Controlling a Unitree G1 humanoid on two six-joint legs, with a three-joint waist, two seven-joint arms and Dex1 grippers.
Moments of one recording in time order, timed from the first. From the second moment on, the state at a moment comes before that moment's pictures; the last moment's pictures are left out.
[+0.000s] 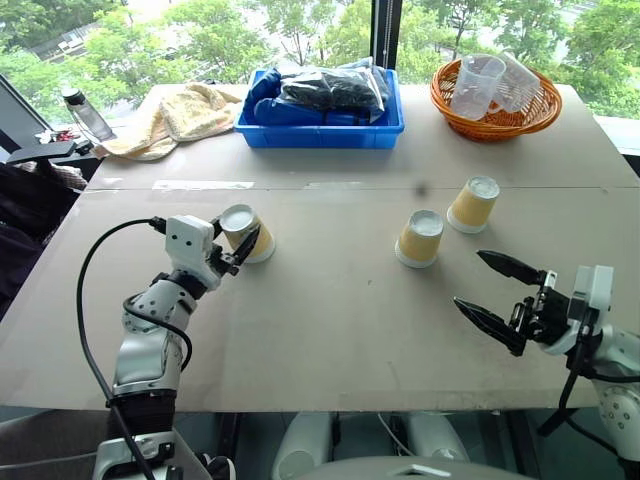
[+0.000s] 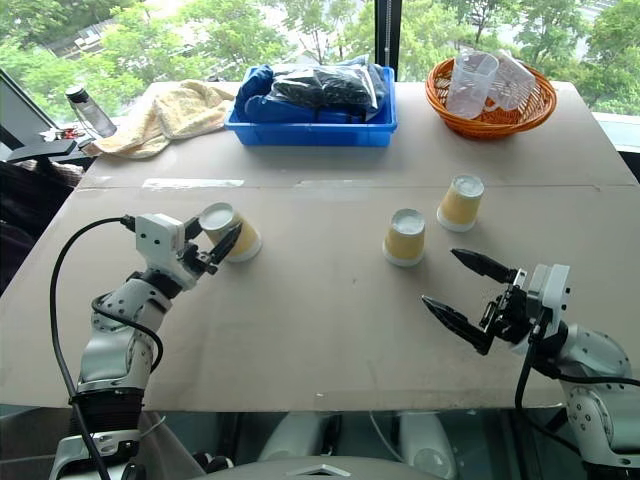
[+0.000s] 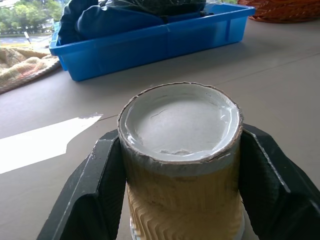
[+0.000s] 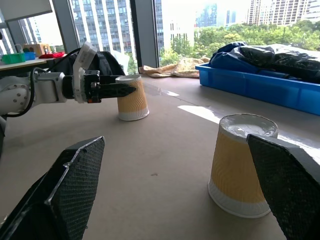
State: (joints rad) left arm -0.15 0.47 0.23 0.05 -0.33 0.03 -0.61; right arm 0.18 -0.53 -0.21 -0.37 0.69 0.08 1.02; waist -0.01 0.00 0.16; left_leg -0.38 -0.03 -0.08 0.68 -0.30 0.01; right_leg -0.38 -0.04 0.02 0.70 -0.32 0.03
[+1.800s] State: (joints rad) left arm -0.27 0.90 0.24 -0.25 -0.73 0.40 -1.23; right arm -0.22 -0.34 -0.05 -0.05 0.33 0.08 0.69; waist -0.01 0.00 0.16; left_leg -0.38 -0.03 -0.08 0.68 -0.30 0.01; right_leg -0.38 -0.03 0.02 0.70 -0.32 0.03
